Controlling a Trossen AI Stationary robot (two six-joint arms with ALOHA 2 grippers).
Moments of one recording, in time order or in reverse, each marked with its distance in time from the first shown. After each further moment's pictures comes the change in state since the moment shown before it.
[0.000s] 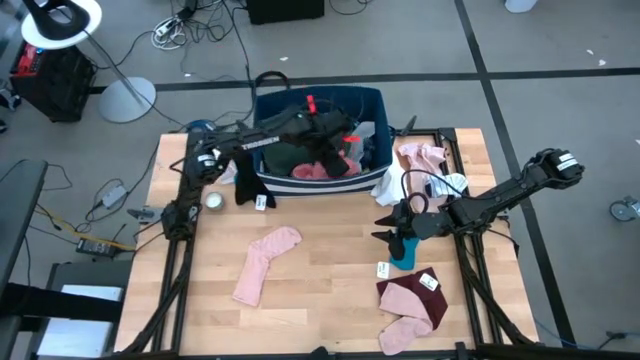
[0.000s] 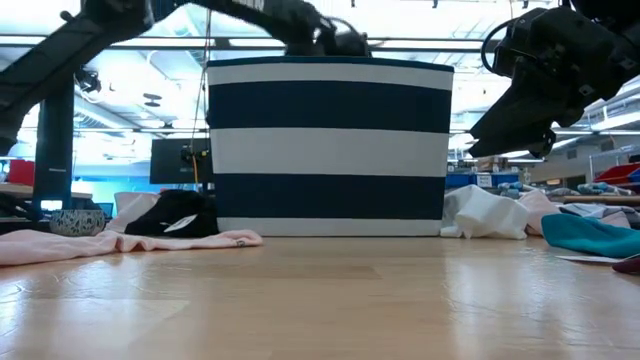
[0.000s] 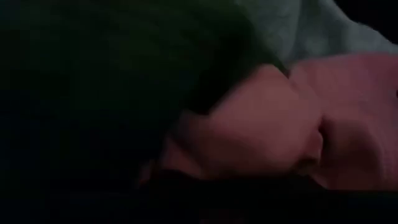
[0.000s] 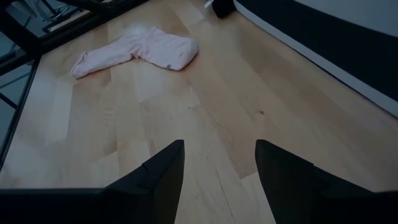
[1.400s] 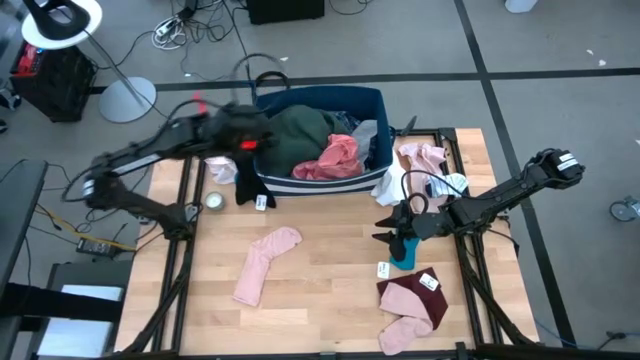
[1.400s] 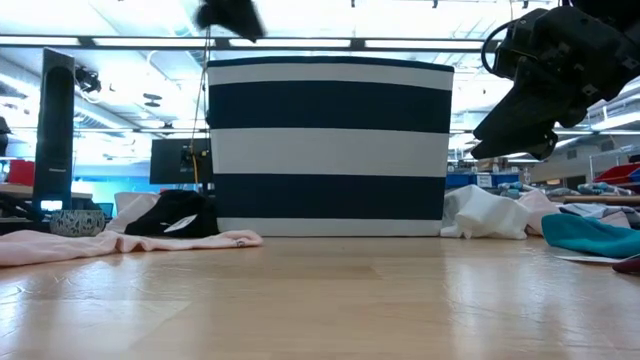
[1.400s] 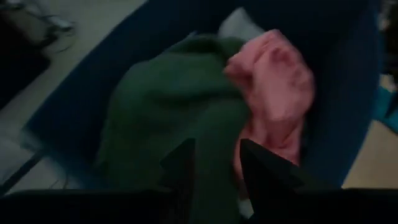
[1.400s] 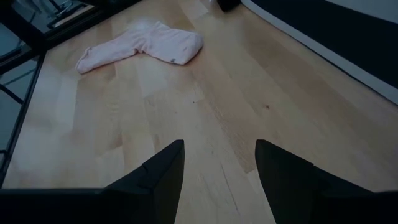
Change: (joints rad) left arm -0.106 -0.907 -0.543 0.092 -0.332 0.005; right arm 0.001 0.000 0.000 -0.008 -0.026 0.010
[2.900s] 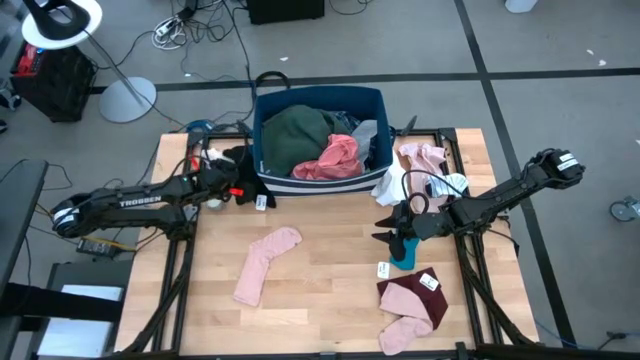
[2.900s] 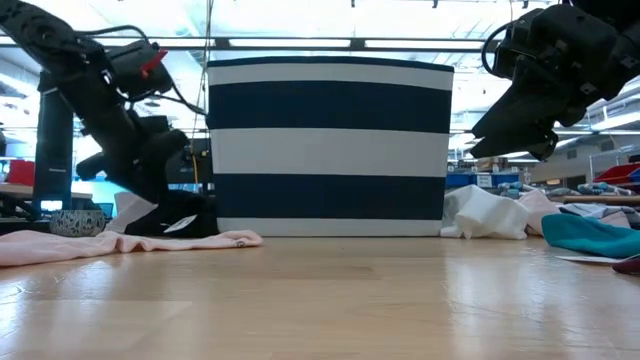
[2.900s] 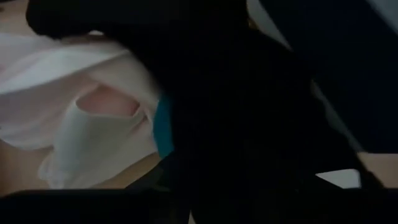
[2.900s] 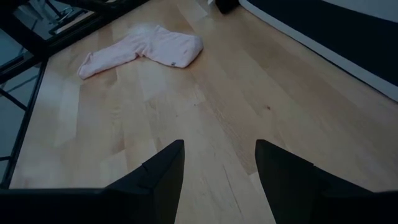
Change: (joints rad) left arm 0.185 -0.394 -1.170 0.545 -0.017 -0.458; right arm 0.000 0.000 0.000 0.008 0.004 0.023
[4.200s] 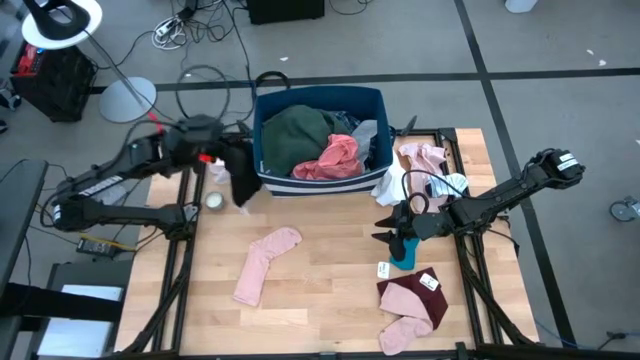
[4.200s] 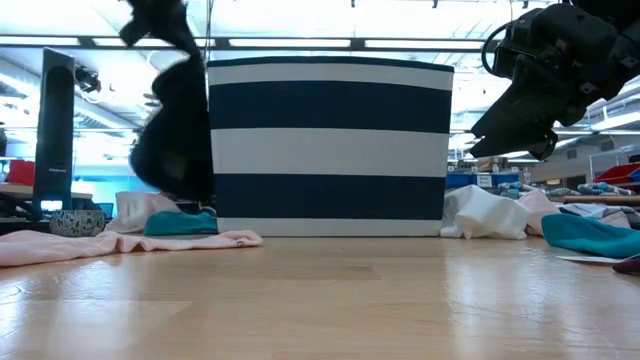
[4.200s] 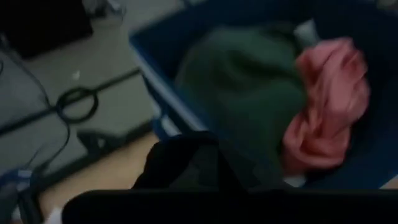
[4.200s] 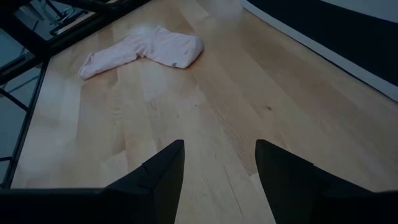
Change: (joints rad) left arm -0.109 0.013 0.808 -0.485 -0.070 0.232; right arm 0.000 0.000 0.000 0.003 -0.001 -0.001
